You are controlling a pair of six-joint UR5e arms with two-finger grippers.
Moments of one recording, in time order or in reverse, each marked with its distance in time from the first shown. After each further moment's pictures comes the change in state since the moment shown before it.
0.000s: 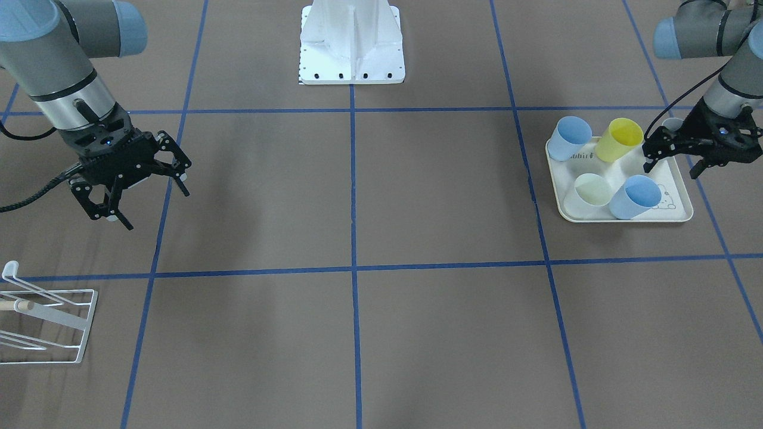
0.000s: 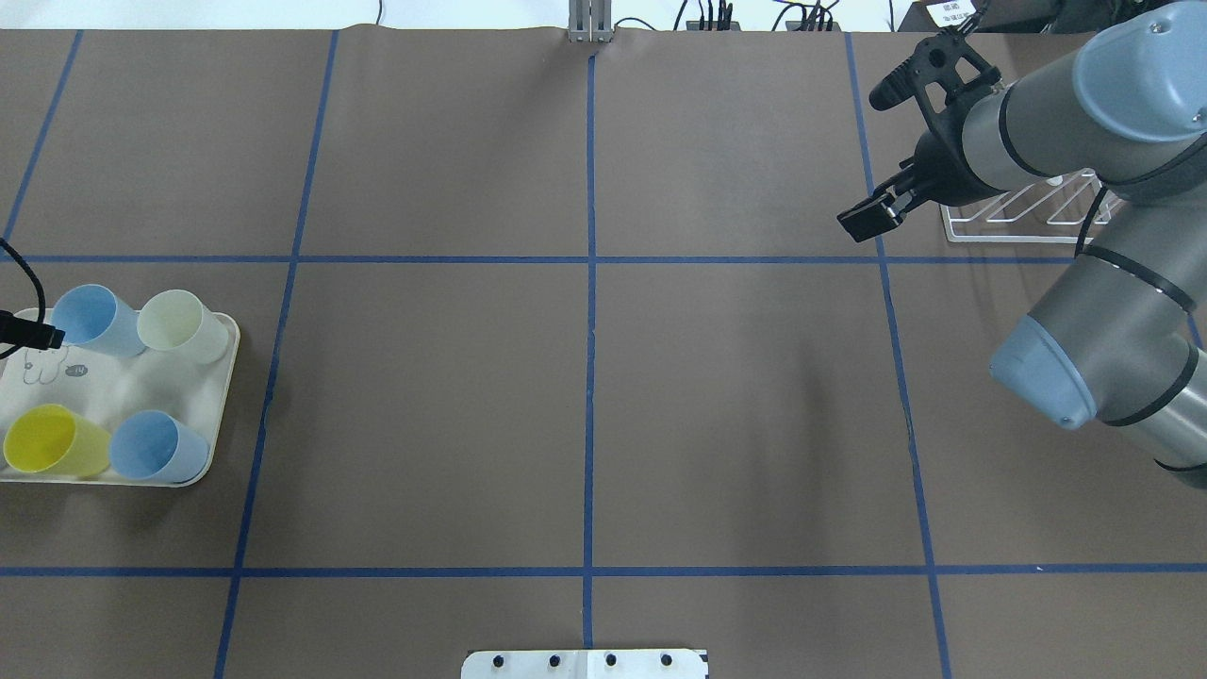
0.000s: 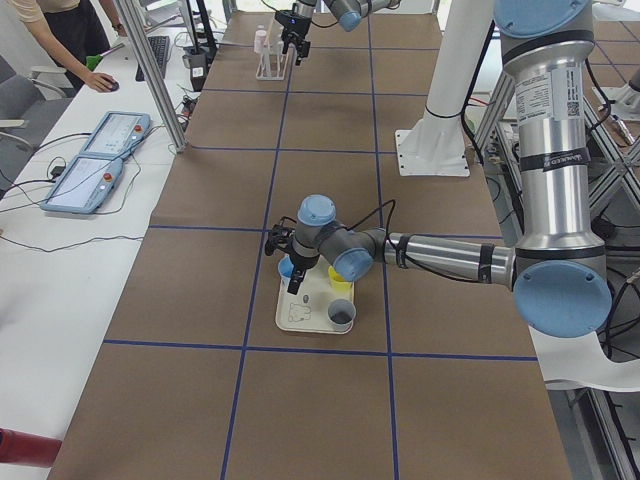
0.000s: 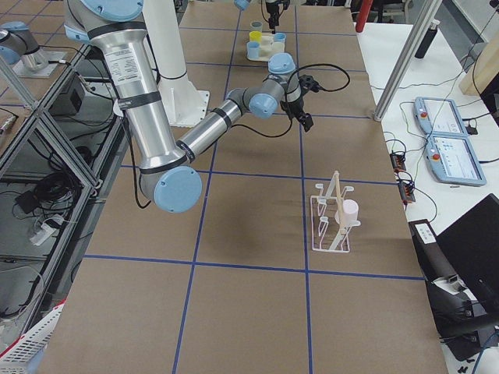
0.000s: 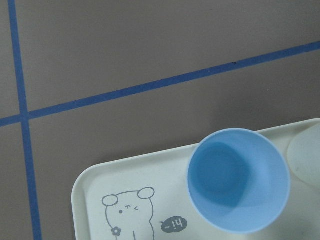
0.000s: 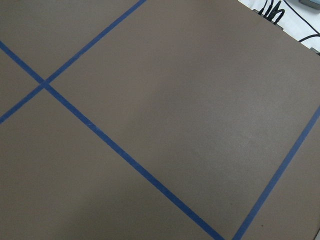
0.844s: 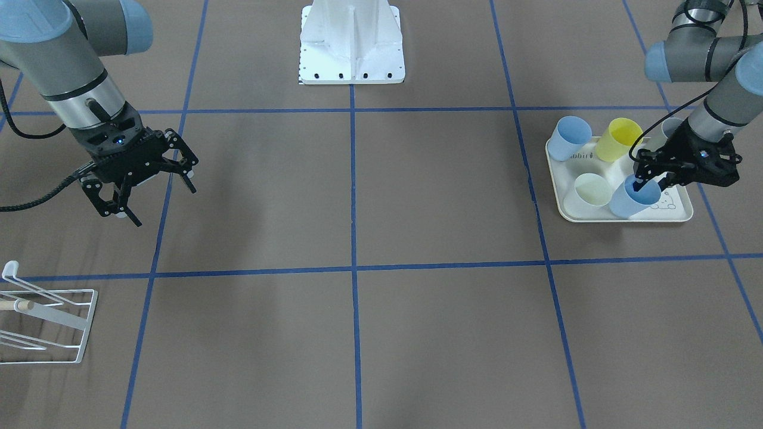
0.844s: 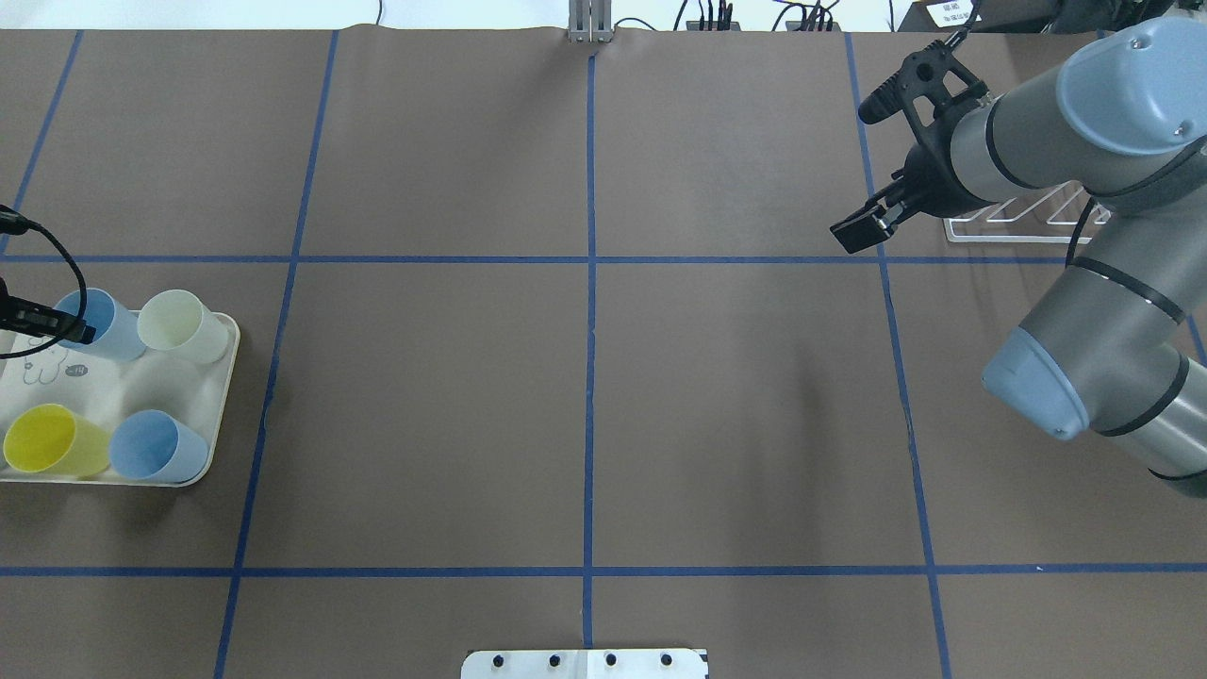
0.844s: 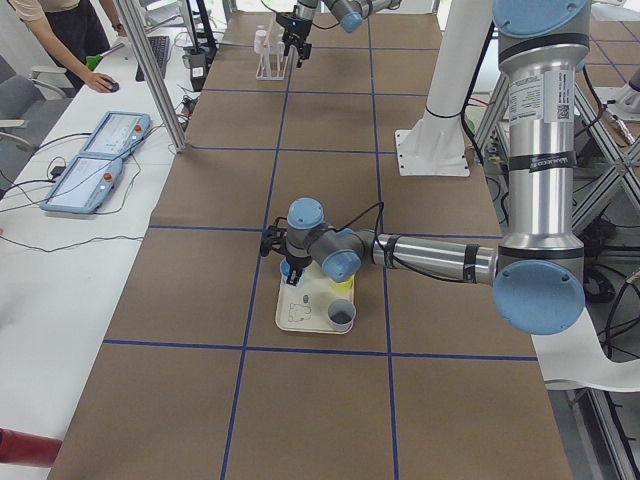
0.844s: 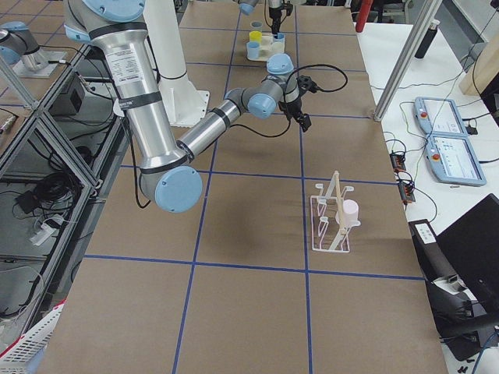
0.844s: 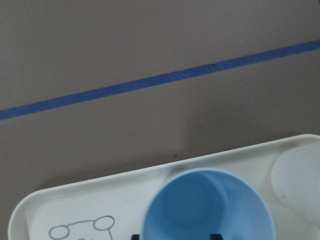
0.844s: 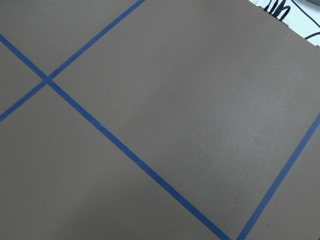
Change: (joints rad) left arm 0.002 -0.058 0.070 0.002 -0.083 -0.004; right arm -0.015 -0.001 -0.001 -0.001 -0.009 0.000
